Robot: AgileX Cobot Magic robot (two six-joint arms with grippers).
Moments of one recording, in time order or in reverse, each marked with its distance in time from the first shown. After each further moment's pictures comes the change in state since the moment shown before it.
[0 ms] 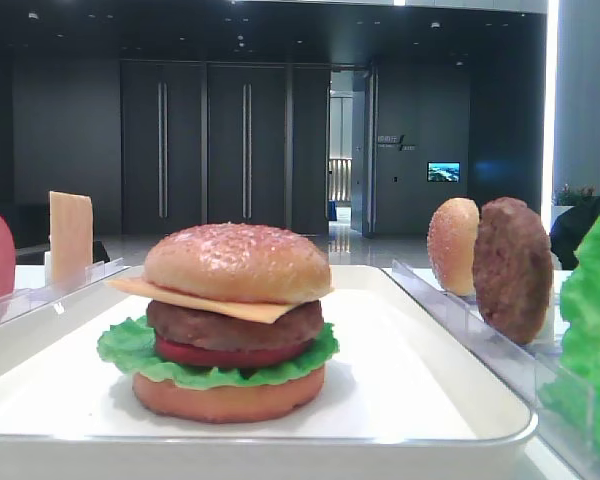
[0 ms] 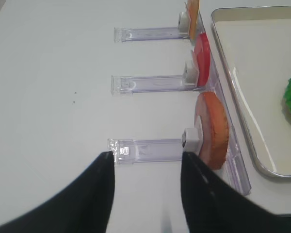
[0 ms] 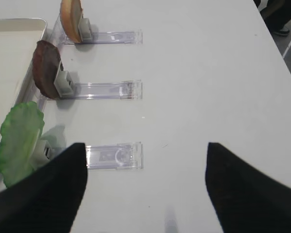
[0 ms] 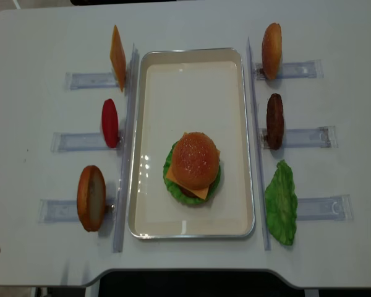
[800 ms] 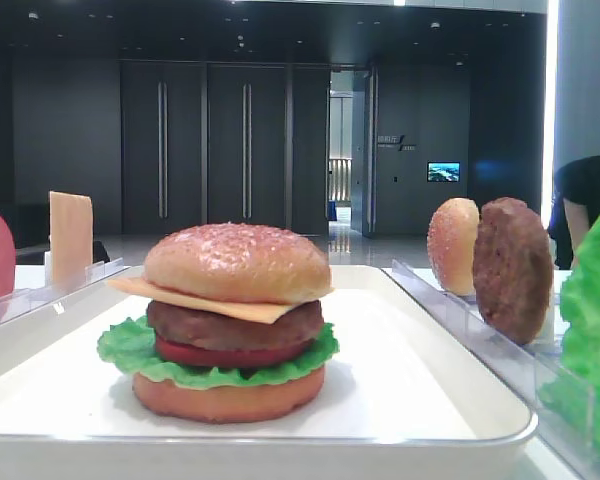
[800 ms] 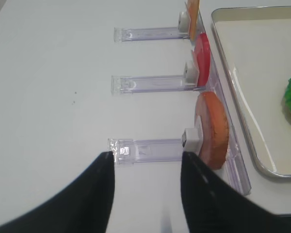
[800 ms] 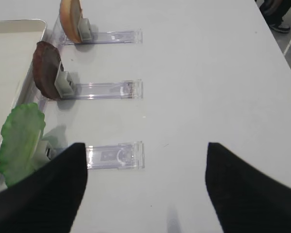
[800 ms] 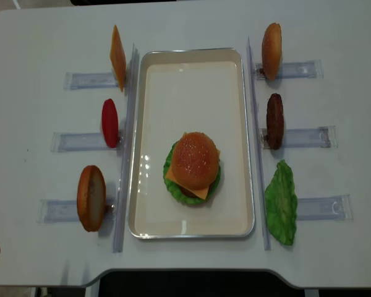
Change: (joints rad) left arm 0.000 0.000 0.000 0.000 0.000 0.000; right arm 0.000 0.000 -0.001 0.000 0.002 0.016
